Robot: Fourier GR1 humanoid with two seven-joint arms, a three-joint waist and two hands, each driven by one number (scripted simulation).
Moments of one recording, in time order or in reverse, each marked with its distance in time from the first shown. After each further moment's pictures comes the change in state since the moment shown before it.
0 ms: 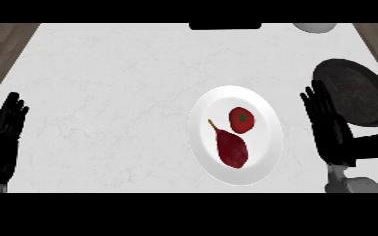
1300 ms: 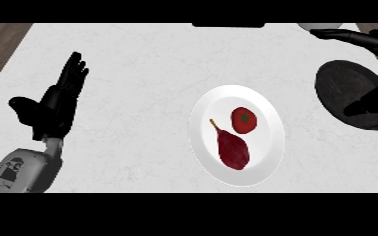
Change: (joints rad) left arm -0.319 -0.153 -0.128 0.004 -0.036 -0.023 0.162; right arm -0.591 -0.526 0.139 0.292 0.465 0.670 -0.442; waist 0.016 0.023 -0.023
